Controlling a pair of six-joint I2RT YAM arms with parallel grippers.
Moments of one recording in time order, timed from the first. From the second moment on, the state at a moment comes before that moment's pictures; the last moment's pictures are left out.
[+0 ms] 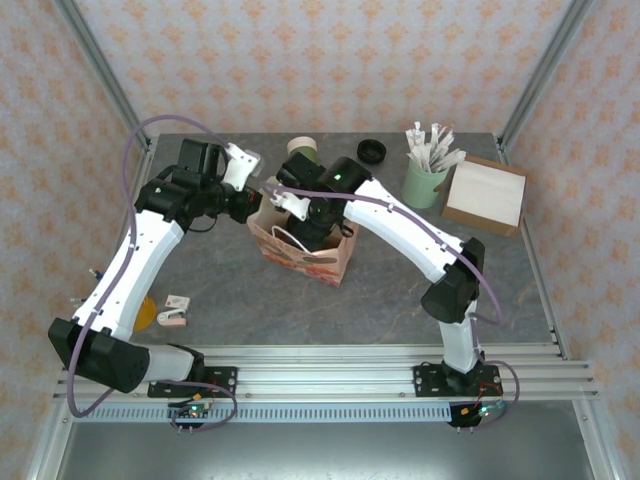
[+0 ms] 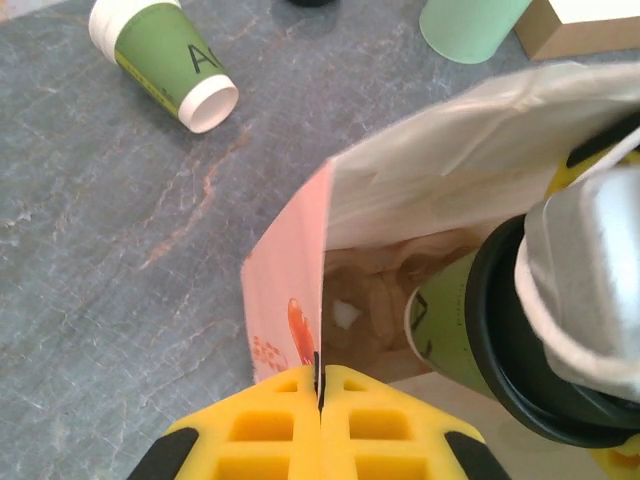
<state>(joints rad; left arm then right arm) -0.24 1.34 1.45 -0.93 0.32 0.11 0.89 1.97 2.14 -1.45 0.08 -0.18</state>
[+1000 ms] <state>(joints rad) -0.19 1.45 1.52 -0.98 0.35 -0.02 0.83 1.98 1.92 -1.33 0.05 -0.16</state>
